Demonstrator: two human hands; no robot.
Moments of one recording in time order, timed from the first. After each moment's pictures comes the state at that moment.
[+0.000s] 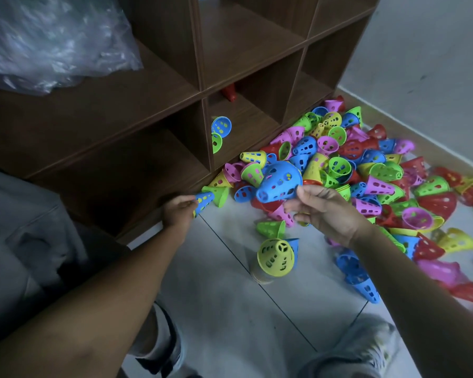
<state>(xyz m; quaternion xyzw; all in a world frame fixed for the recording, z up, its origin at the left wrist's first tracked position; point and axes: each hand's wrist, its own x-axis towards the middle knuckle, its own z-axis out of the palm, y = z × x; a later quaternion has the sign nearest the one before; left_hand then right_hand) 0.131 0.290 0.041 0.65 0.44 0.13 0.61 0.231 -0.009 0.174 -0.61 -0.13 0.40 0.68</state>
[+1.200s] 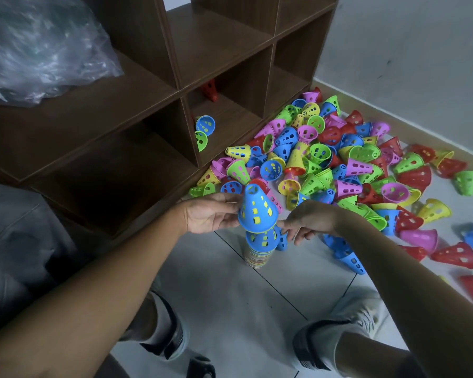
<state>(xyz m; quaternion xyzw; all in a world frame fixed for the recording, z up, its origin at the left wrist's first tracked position) 0.121 0.213 0.151 0.46 0.12 -0.30 0.83 0.208 -0.044 0.161 -0.80 -0.13 0.50 0.30</state>
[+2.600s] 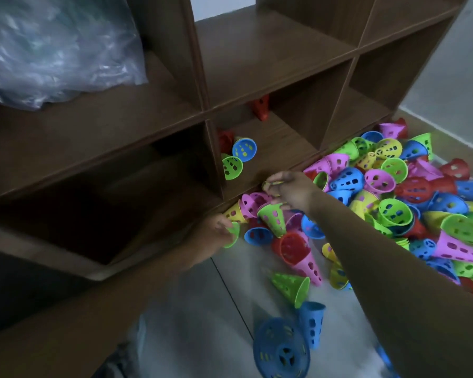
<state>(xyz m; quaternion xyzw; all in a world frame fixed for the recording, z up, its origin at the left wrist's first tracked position) 0.193 0.271 0.063 0.76 0.33 -0.05 0.56 0.377 0.138 0.114 -0.79 -0.13 0.39 0.46</state>
